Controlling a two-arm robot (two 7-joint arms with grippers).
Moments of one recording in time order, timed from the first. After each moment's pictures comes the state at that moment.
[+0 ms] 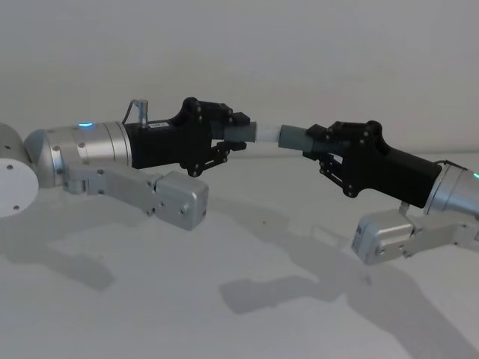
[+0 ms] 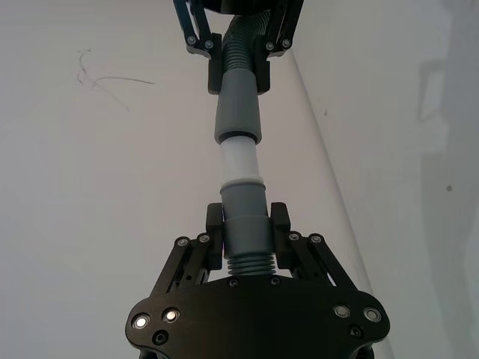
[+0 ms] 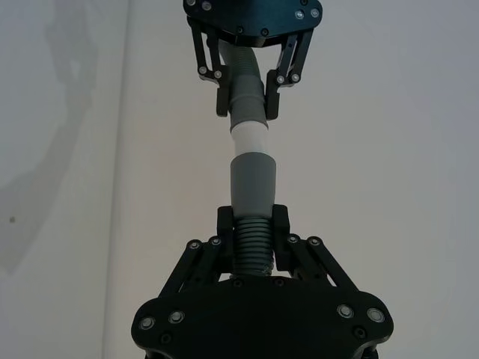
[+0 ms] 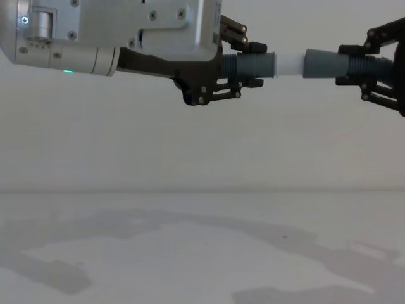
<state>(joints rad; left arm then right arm) -0.84 0.56 0.84 -1.48 0.45 -0.50 -0.39 0.36 0.75 -0.41 -1.73 -0.59 -0.44 0.24</state>
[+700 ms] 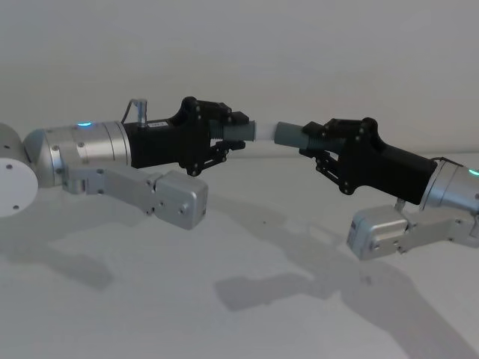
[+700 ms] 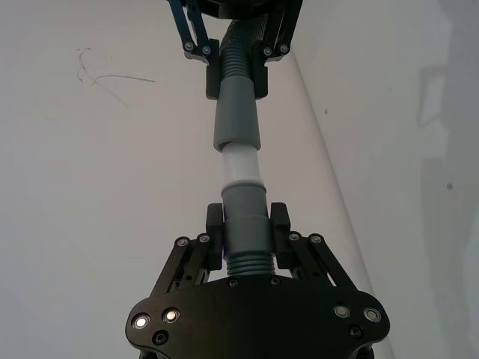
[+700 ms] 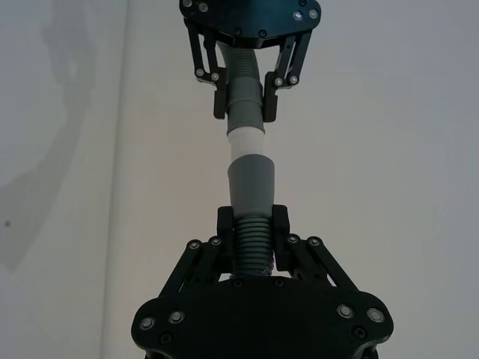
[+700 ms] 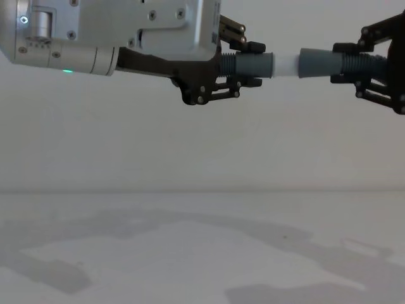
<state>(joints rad) -0.84 0.56 0.84 -1.48 0.45 -0.50 -0.39 0.38 0.74 -0.42 -1.72 -0.59 -0.43 0.26</state>
